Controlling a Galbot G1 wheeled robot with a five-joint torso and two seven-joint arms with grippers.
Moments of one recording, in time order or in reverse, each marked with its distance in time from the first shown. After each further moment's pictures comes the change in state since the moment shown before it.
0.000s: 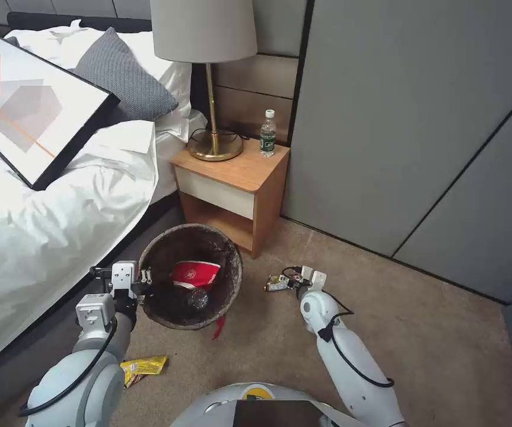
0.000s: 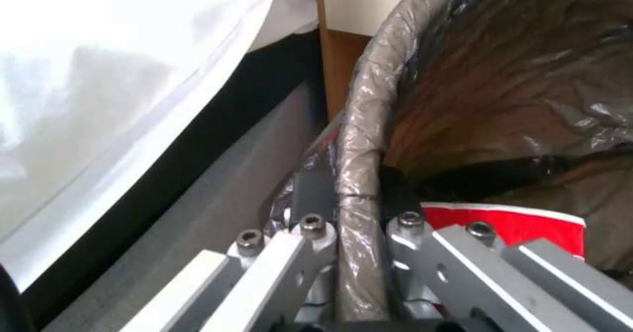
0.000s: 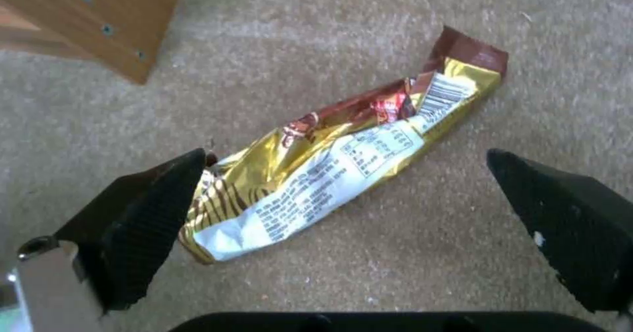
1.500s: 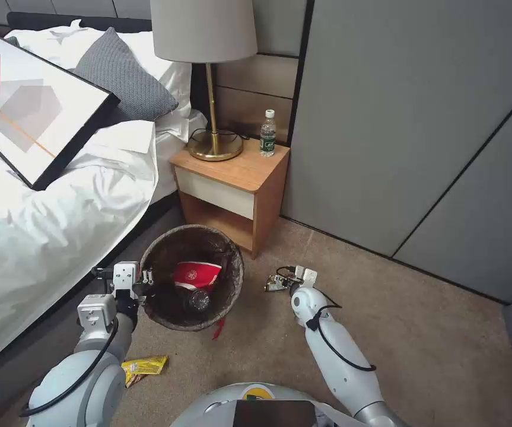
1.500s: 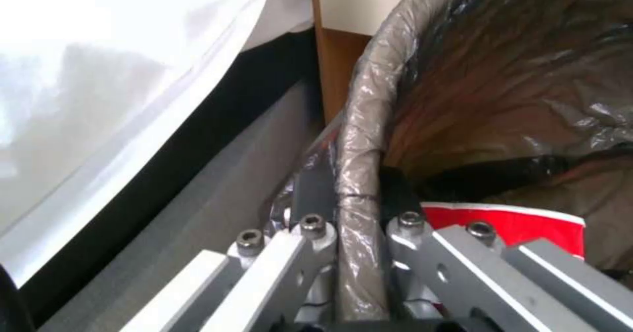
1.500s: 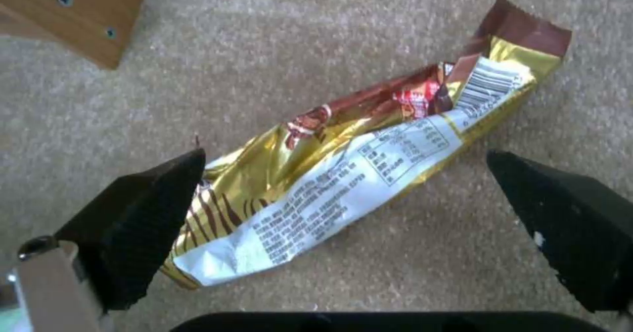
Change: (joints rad) left arm 0.002 0.001 0.007 0.000 0.002 -0.001 0.003; right arm 0.075 0.058 -0.003 -0.147 -0.063 0.016 -0.020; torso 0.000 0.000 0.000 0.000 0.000
